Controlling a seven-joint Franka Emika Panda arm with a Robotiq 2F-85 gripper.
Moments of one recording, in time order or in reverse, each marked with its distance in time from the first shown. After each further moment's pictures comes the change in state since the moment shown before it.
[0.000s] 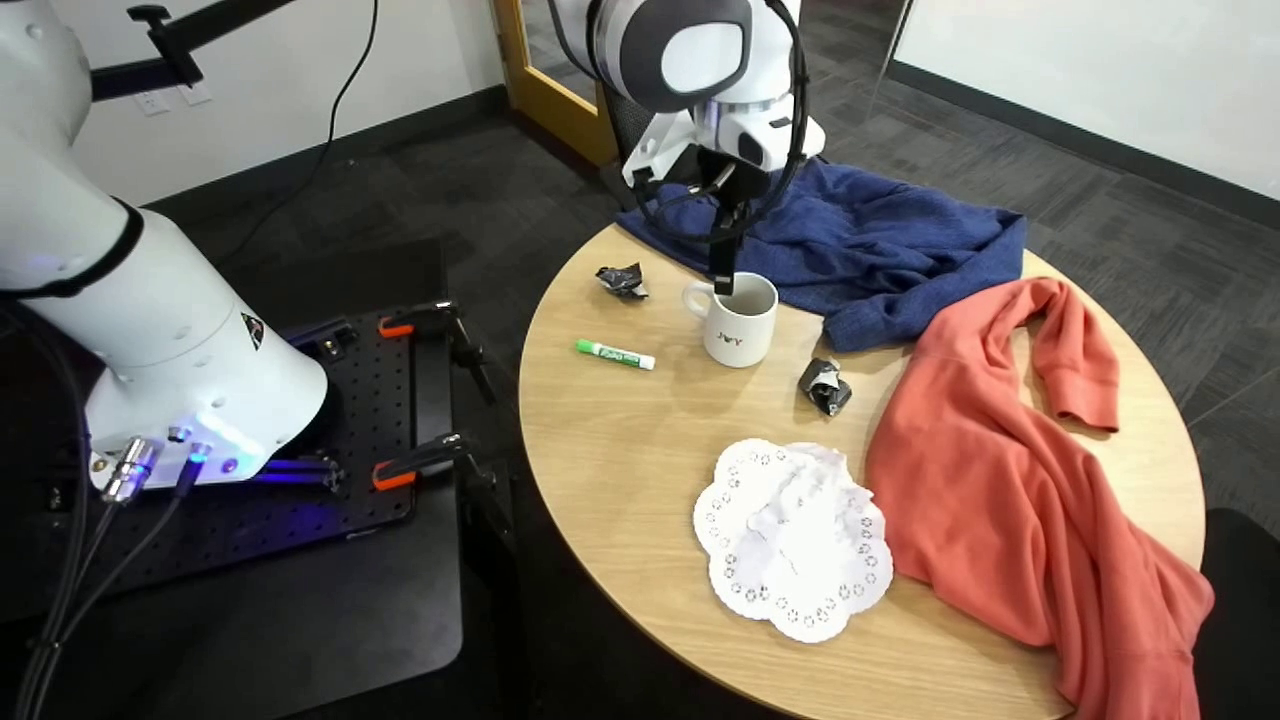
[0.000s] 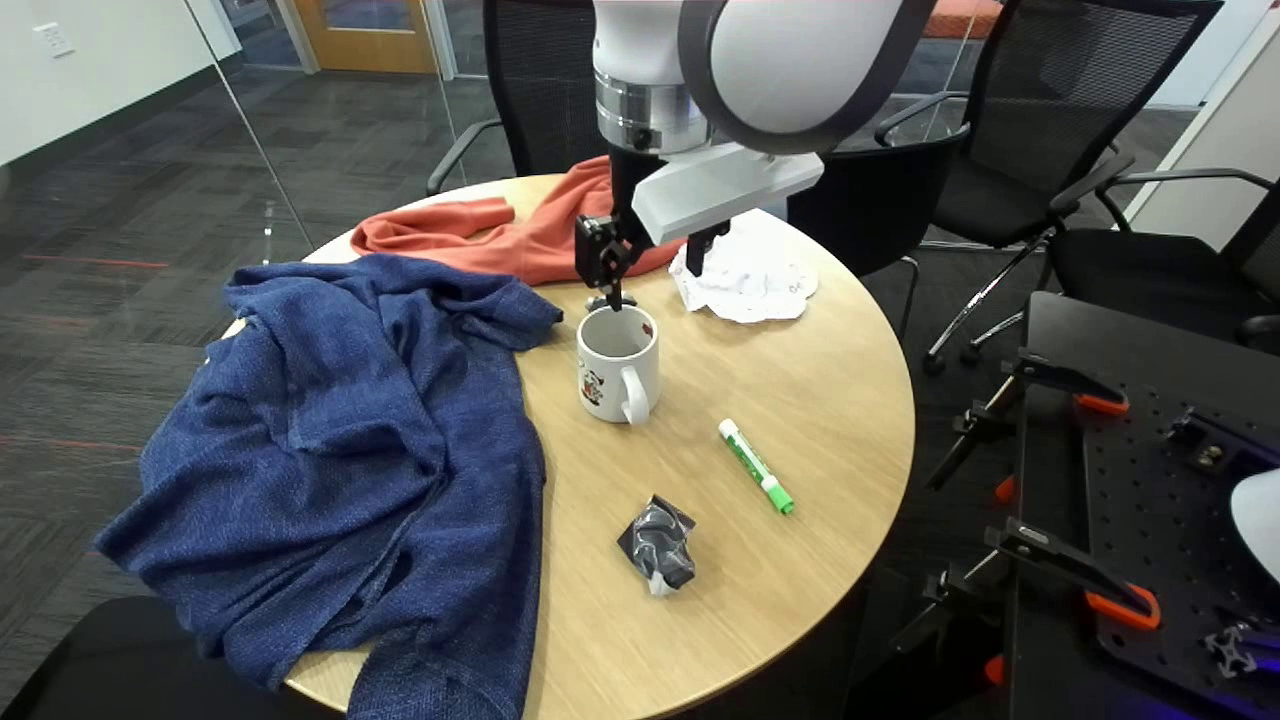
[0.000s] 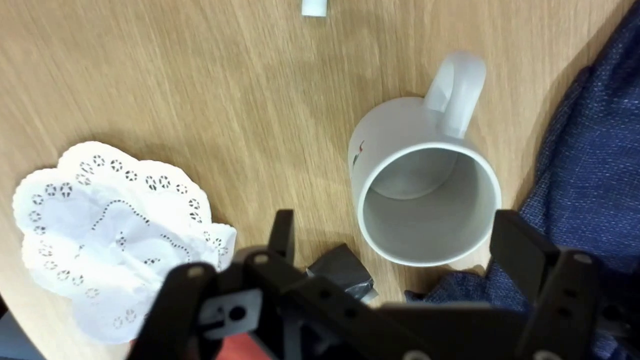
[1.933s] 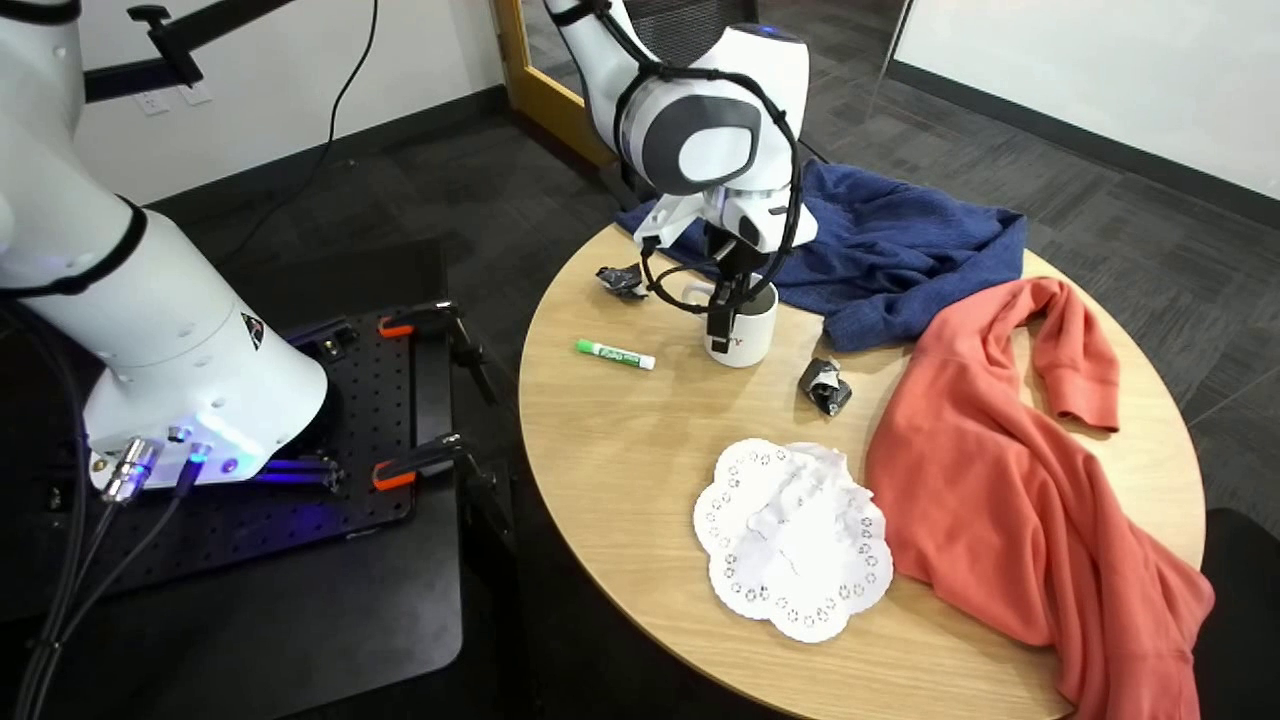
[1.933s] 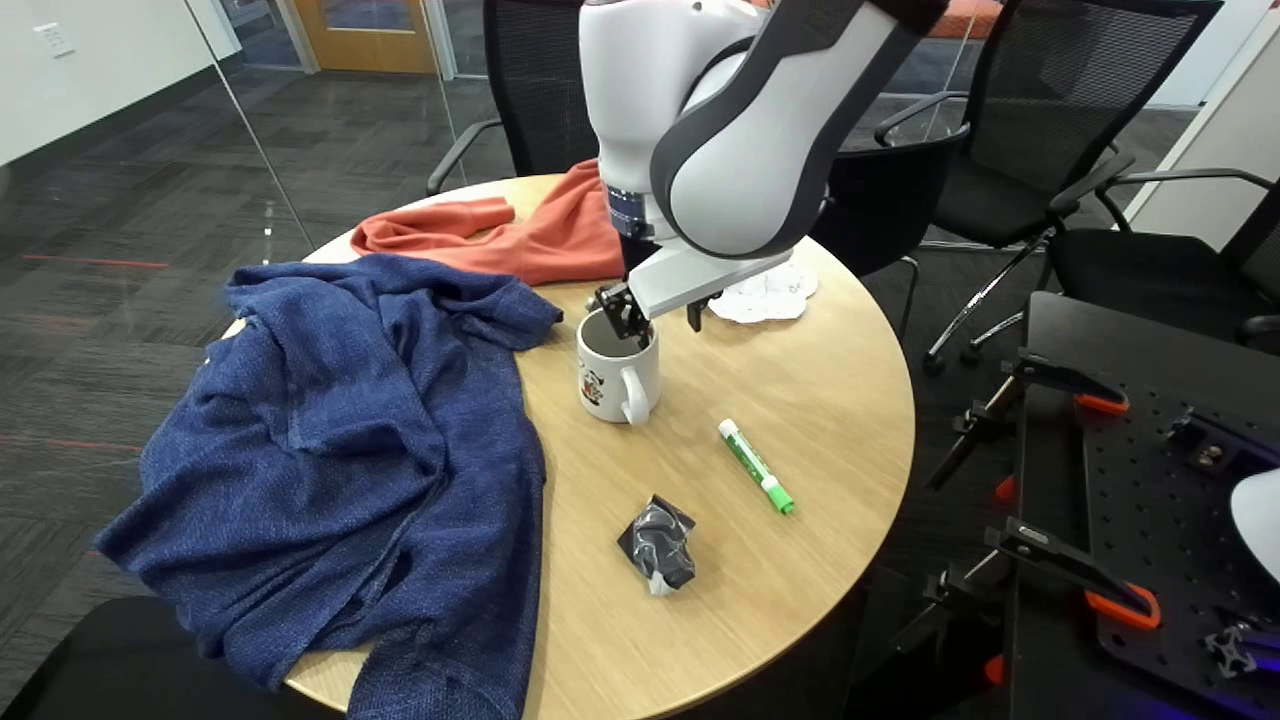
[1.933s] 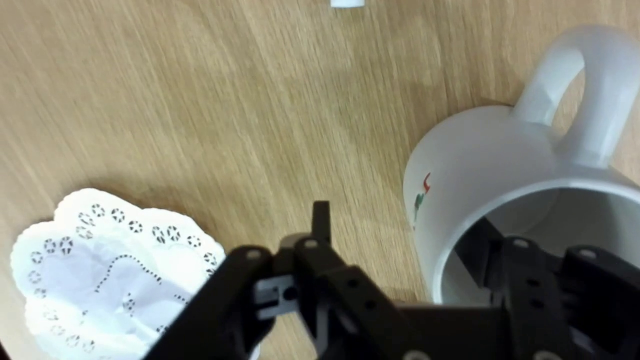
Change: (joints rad) arm 0.066 0.214 -0.099 0.094 0.044 0.033 0.045
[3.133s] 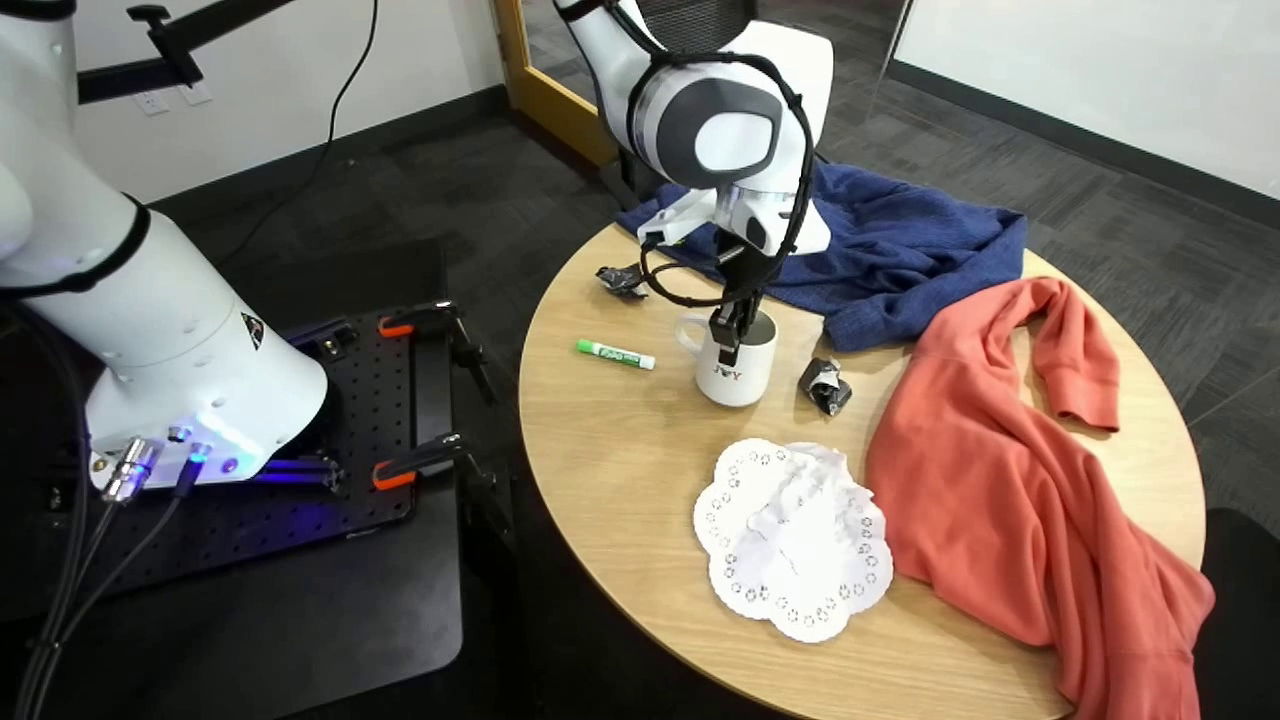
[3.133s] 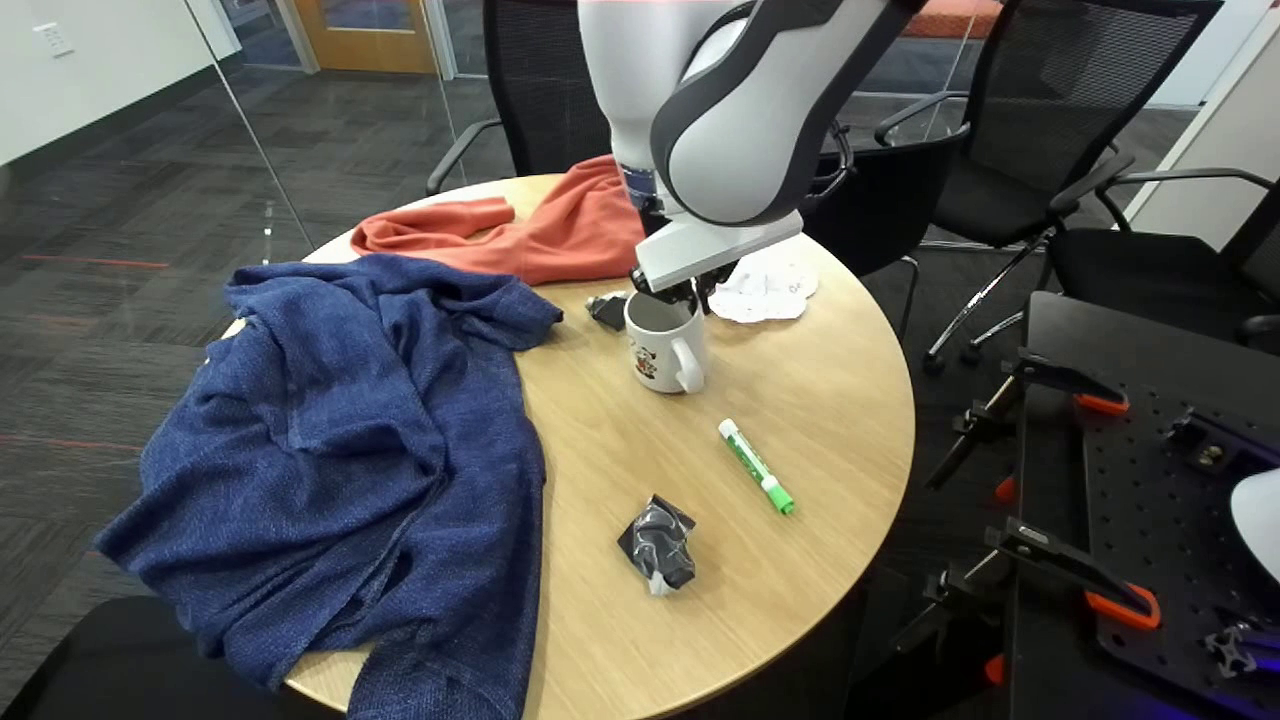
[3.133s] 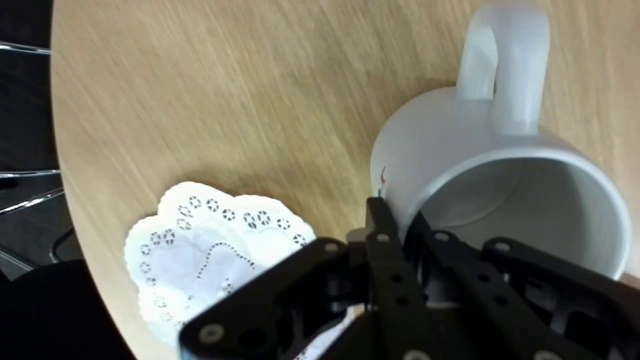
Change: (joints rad) arm 0.077 -0.010 -0.126 0.018 -0.011 -0.124 0.100
